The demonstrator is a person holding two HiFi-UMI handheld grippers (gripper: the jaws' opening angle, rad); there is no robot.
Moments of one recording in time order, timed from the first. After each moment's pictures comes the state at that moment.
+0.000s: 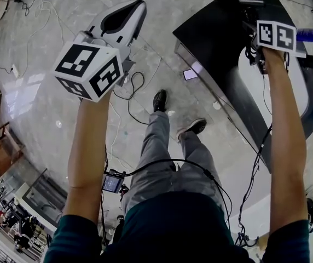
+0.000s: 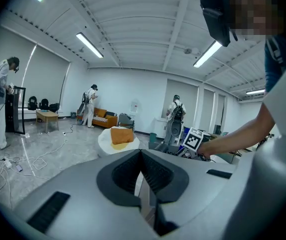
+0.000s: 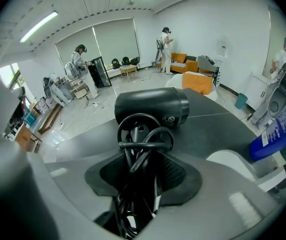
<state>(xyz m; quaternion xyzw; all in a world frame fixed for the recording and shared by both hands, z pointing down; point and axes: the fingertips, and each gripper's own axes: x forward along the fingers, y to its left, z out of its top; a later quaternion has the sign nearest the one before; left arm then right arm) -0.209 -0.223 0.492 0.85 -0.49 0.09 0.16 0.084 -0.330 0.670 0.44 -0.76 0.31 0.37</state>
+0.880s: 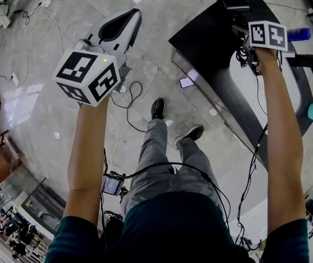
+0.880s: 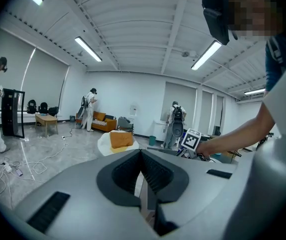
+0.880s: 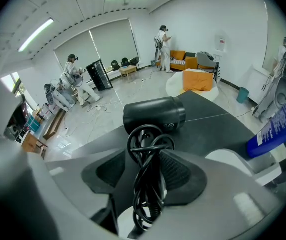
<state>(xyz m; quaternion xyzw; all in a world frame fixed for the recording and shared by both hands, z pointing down) -0.210 -0.215 0.460 0.85 -0.49 0.08 0.15 0.077 -0.325 0.643 0.43 -0.76 0.34 0.36</state>
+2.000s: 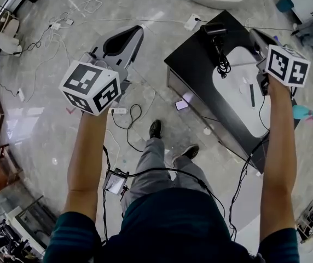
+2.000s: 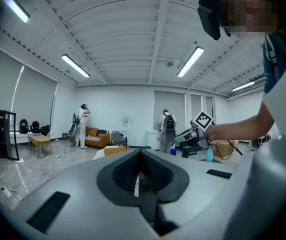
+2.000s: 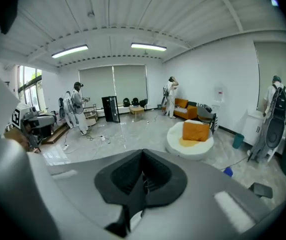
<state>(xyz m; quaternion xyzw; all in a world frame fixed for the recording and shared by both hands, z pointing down) -0.180 -0.163 0.323 0.88 -0.47 0.06 0.07 0.105 -0.271 0.370 0.46 -0.85 0.17 0.20</state>
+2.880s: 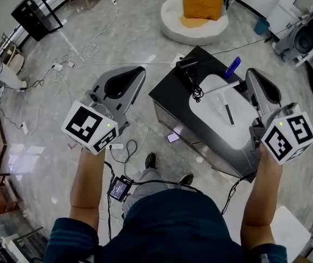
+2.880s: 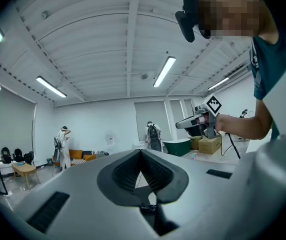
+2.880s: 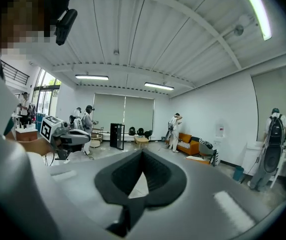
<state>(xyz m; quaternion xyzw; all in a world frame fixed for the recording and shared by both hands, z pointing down) -0.075 -0.068 0.179 0.92 -0.39 0.05 -0.05 0.151 -0.084 0.151 0.45 -0.89 0.03 0.06</state>
